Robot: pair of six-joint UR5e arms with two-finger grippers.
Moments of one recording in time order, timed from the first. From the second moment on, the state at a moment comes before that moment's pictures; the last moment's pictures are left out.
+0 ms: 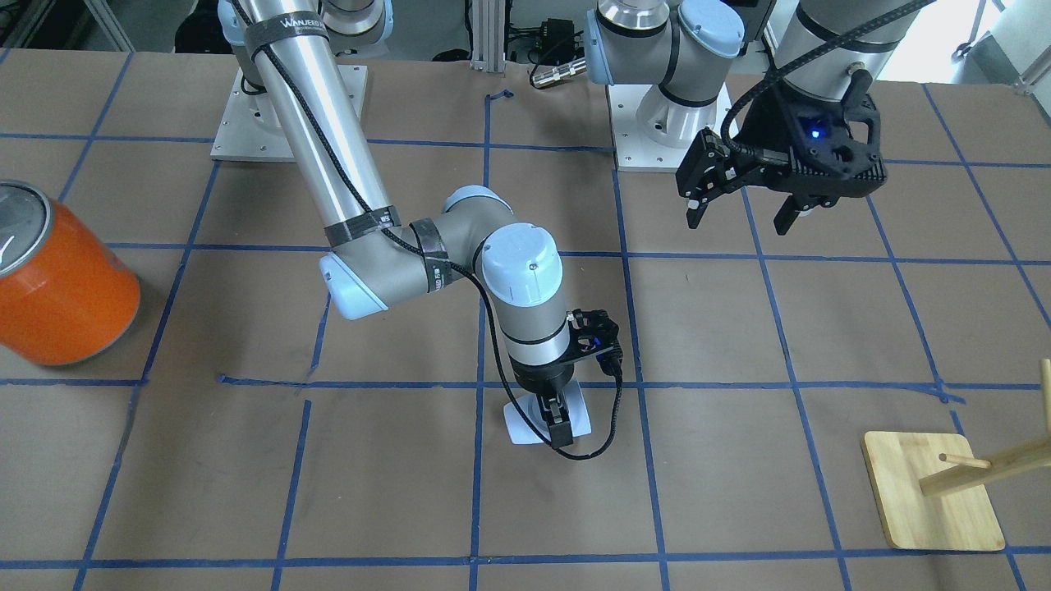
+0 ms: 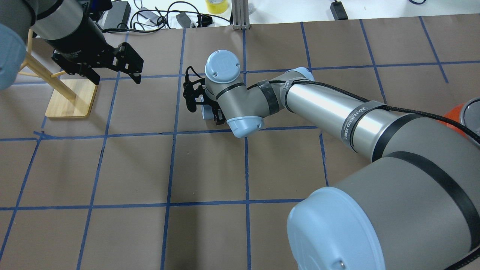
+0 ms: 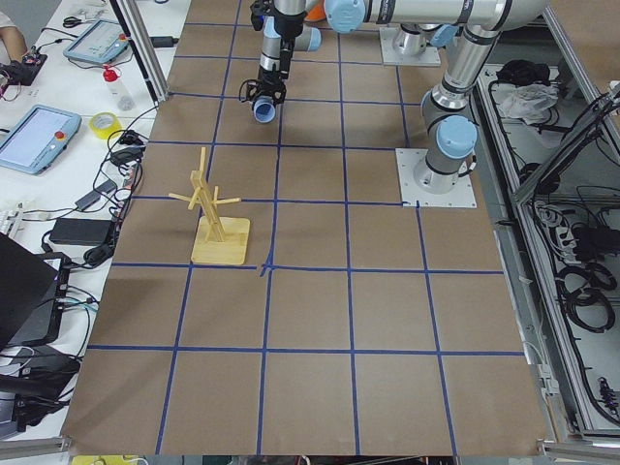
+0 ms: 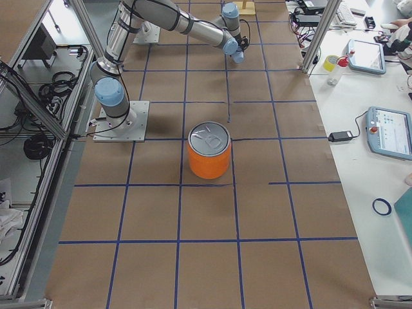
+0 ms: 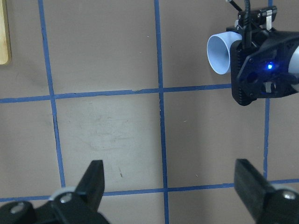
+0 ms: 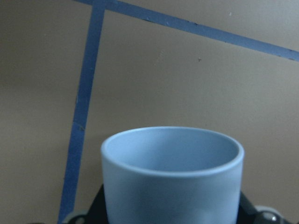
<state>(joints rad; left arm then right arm) -1.52 -1.55 -1.57 -1.49 1.54 0.08 2.03 -0.88 1.51 -2.50 -1.49 -1.28</state>
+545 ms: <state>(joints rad) -1.52 -1.55 -1.57 -1.48 1.54 0.07 2.03 -0.89 1.50 -2.48 -1.49 -1.18</state>
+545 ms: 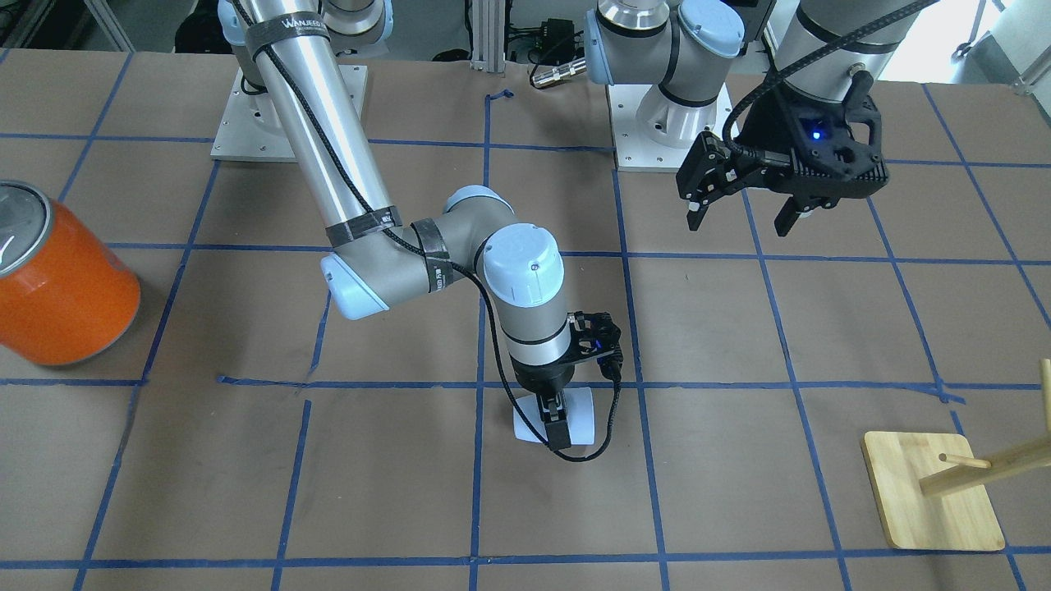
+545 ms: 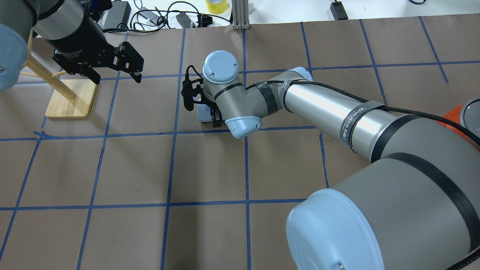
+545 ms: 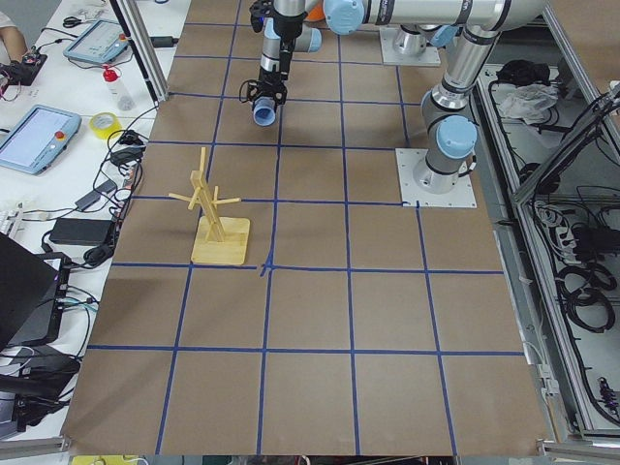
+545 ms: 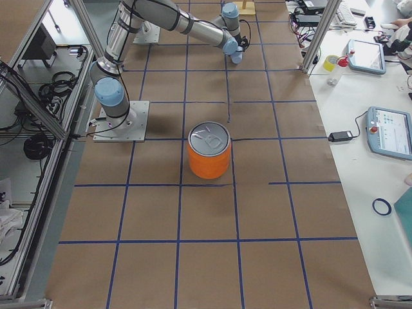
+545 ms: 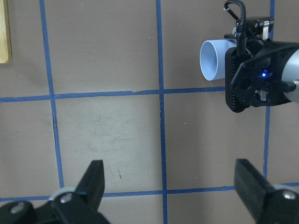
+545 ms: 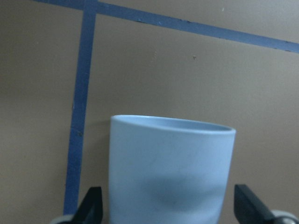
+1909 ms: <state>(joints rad) -1.49 -1.96 -1.58 -1.28 1.14 0.09 1.77 -1.16 1.51 -2.11 -1.47 -0.18</state>
